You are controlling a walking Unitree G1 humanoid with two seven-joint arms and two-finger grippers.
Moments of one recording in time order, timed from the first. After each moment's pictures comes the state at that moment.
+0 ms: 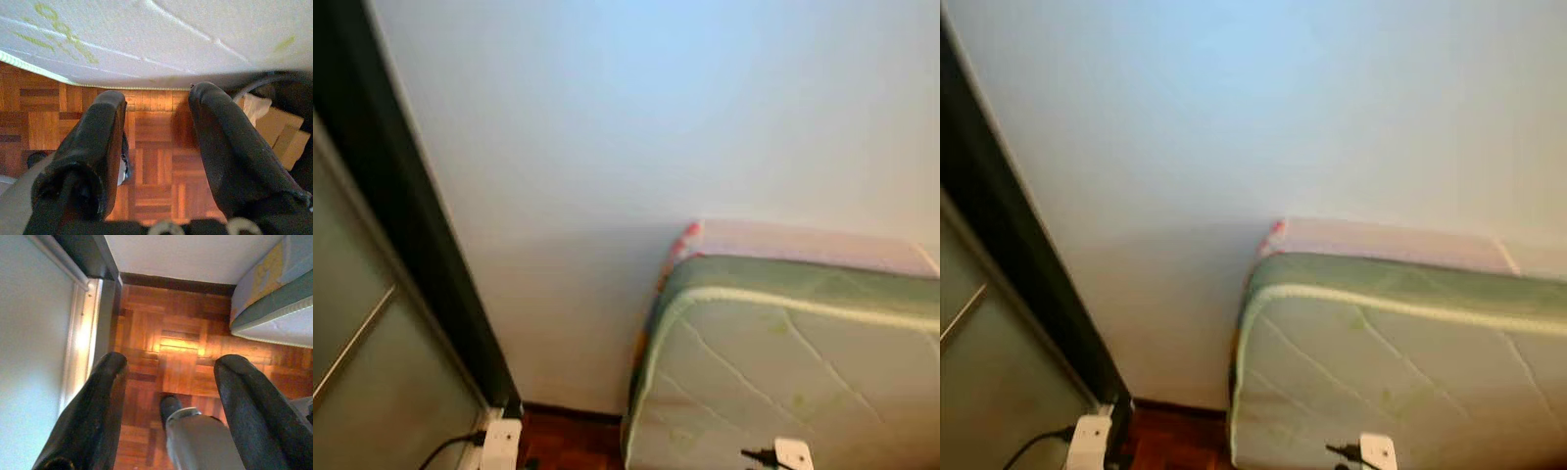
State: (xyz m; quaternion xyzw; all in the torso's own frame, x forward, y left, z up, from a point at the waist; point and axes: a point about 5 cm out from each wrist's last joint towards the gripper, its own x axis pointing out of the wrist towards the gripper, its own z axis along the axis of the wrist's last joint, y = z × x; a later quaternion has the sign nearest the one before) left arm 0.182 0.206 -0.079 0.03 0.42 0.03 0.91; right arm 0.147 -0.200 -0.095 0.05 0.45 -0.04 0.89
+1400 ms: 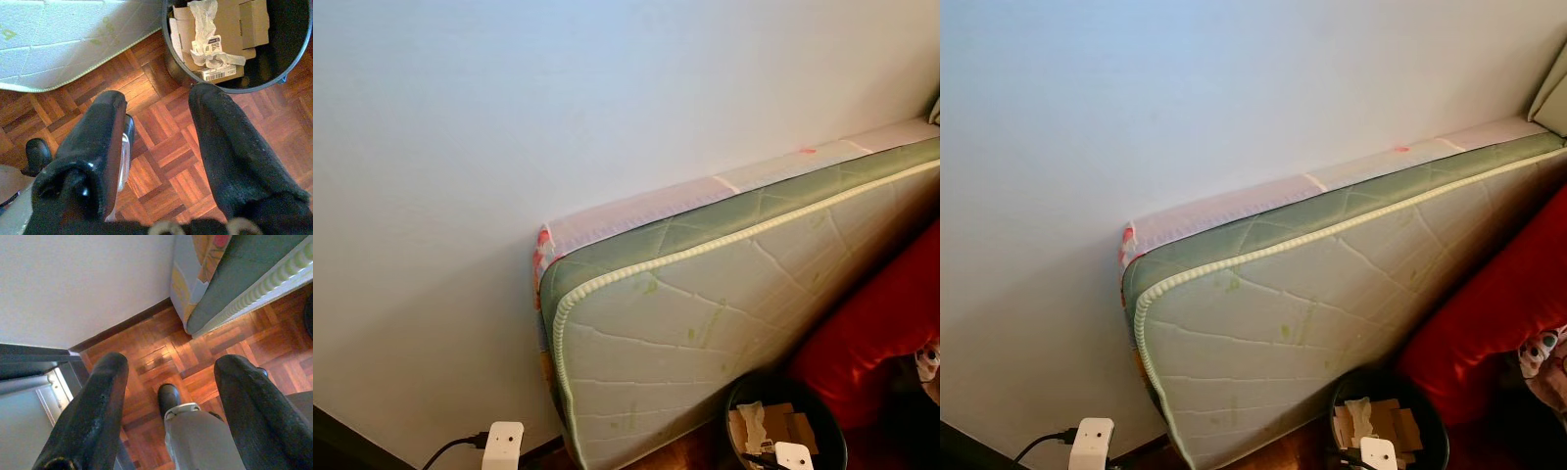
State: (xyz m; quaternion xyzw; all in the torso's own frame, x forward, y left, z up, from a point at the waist) left arm 0.181 0.203 -0.080 0.03 0.42 0.02 0.91; right arm 0.144 -0.200 -0.096 0.05 0.46 -0.04 0.89
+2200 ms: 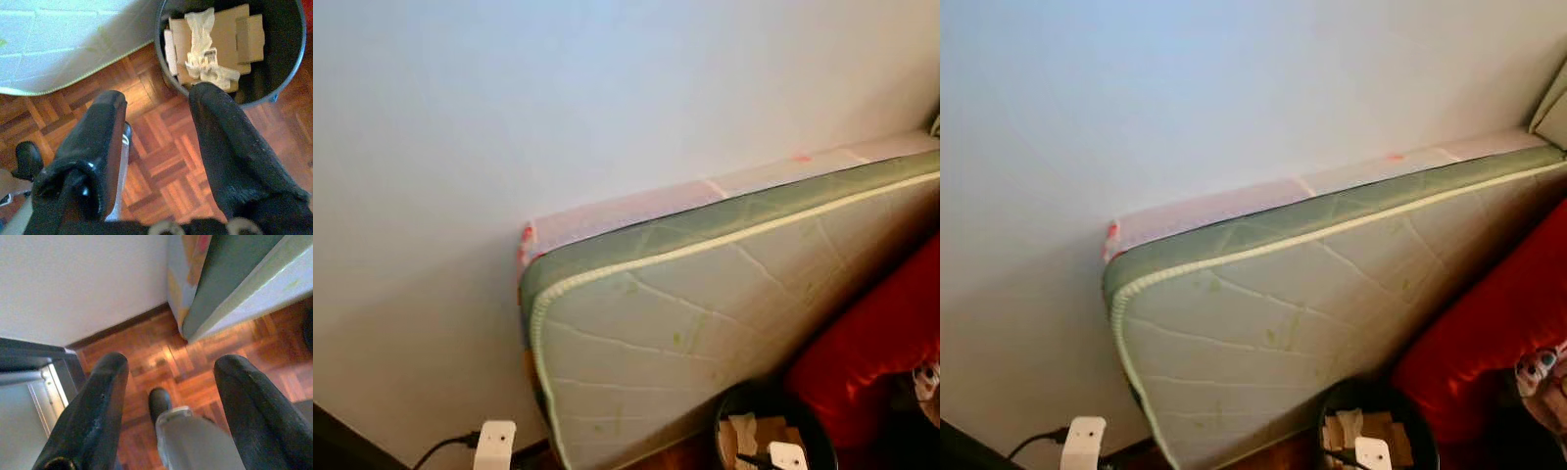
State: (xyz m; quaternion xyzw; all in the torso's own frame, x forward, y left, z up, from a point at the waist) left arm 0.184 0.210 -0.078 0.04 0.42 0.03 0.91; right arm 0.146 -0.194 -0.096 0.06 0.46 -0.03 0.89
